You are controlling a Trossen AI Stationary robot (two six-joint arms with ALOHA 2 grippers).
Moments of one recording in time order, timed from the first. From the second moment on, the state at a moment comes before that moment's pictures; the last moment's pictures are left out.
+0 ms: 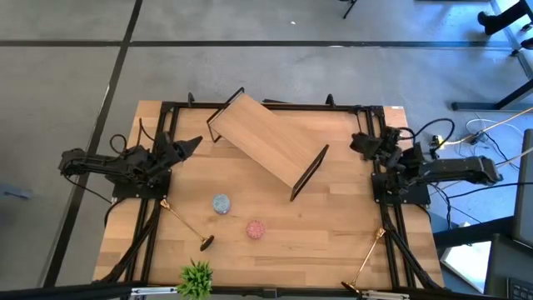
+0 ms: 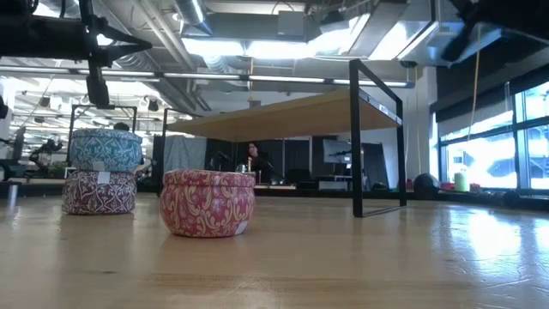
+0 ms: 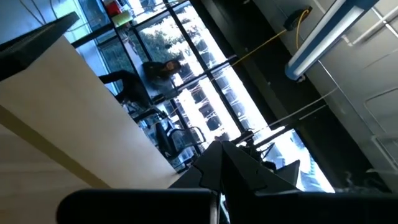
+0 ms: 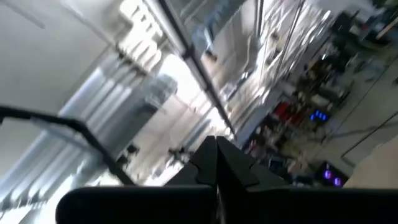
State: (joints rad) left arm -0.07 0.14 0.07 0.38 -0.63 -0.97; right arm 0.02 0.41 0.21 0.74 0.21 0.88
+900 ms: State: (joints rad) left arm -0.07 0.14 0.07 0.38 -0.61 -0.90; right arm 0.20 1.31 1.19 -0.27 -0.26 0.94
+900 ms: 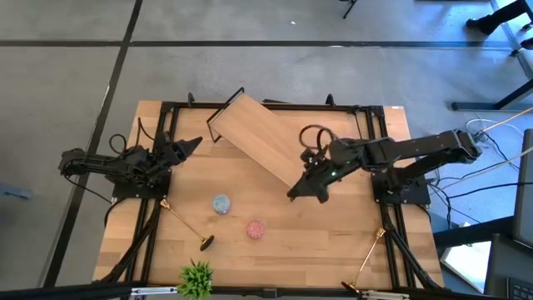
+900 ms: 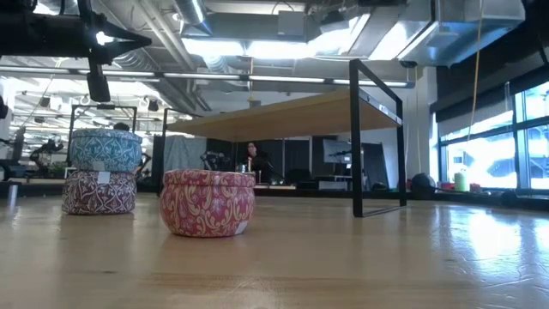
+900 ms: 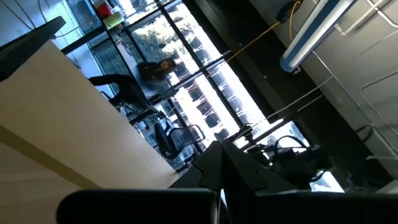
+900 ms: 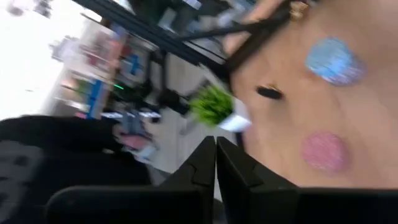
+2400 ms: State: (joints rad) left arm -0.07 0.14 0.07 0.35 -0.46 -0.91; right arm 0.29 1.73 1.42 -0.92 0.29 1.28
